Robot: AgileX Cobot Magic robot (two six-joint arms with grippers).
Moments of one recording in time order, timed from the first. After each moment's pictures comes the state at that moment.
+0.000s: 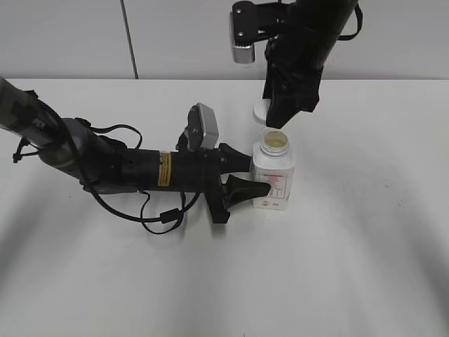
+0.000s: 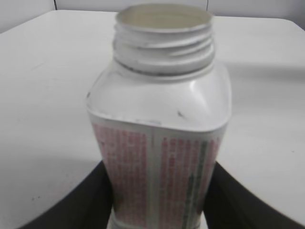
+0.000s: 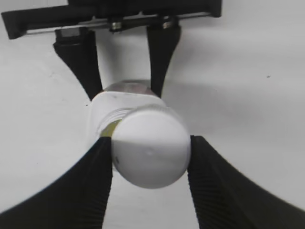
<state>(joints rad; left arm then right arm) -0.42 2.39 -1.25 1.25 -1.08 -0.49 0.45 2.06 -1.82 0.24 1.22 -1.29</state>
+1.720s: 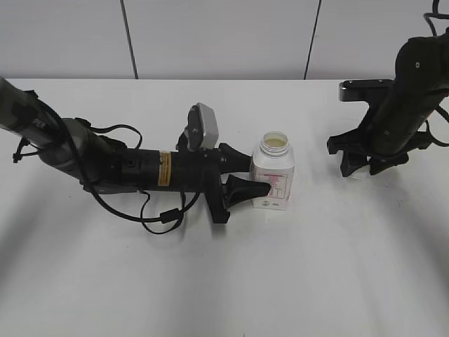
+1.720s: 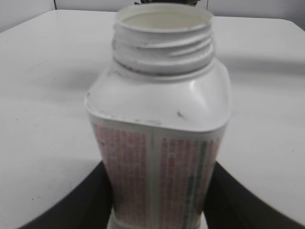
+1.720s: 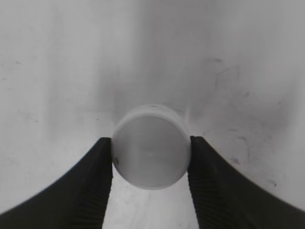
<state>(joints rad) -0.42 2.39 -1.25 1.25 -1.08 -0.49 0.19 2.02 -1.24 0.04 0.63 0.04</state>
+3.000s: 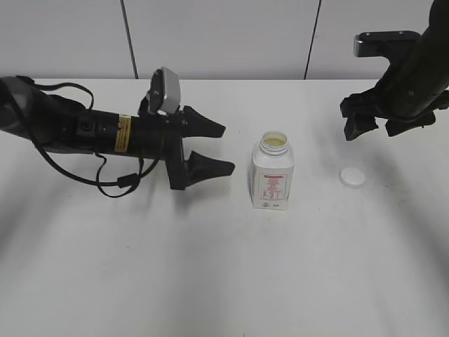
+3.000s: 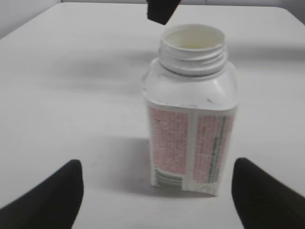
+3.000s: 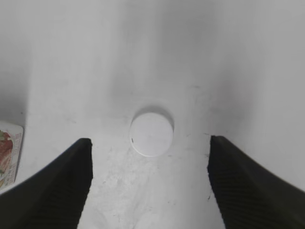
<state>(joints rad) -0.28 2.27 -1.25 1.49 -1.05 -0.64 0.19 1.86 -1.26 0.05 0.67 -0.02</state>
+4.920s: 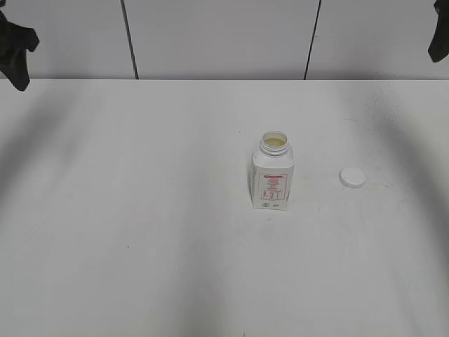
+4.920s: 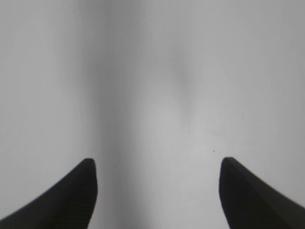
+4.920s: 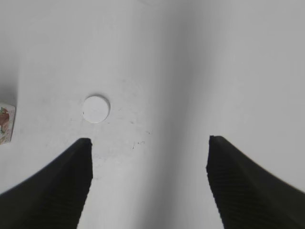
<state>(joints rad) -0.05 1.85 -1.66 0.14 1.22 -0.01 0.01 1.78 -1.69 0.07 1.21 -0.20</state>
